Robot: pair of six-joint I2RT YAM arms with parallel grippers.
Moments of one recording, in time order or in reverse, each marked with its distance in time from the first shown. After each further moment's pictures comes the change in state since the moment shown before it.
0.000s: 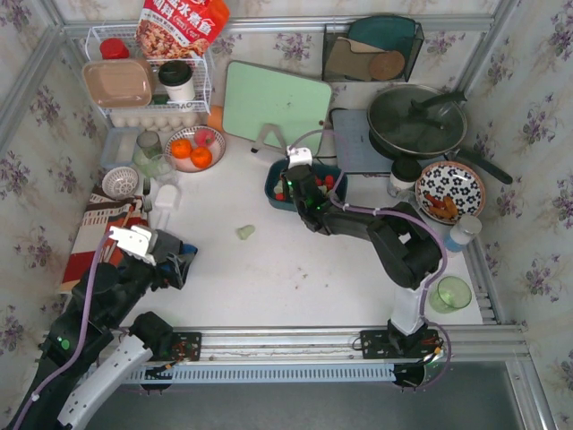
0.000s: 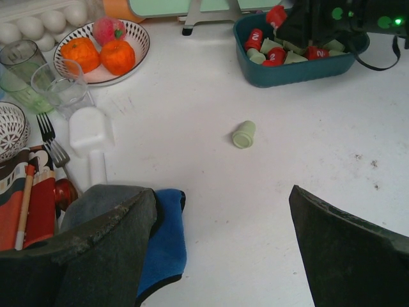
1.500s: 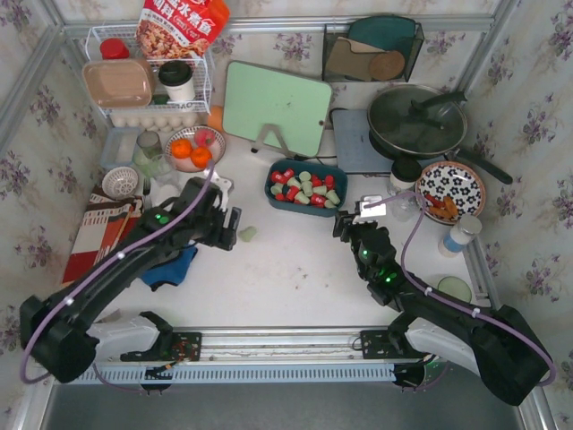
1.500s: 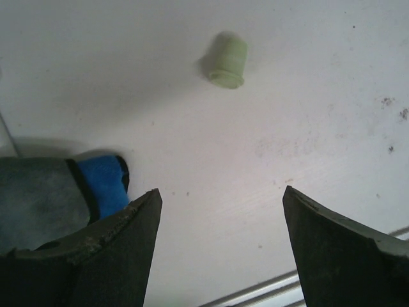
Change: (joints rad) left arm 0.025 0.915 0.280 -0.053 0.113 -0.139; right arm -0.023 -0.870 -0.786 0.231 0.083 -0.105
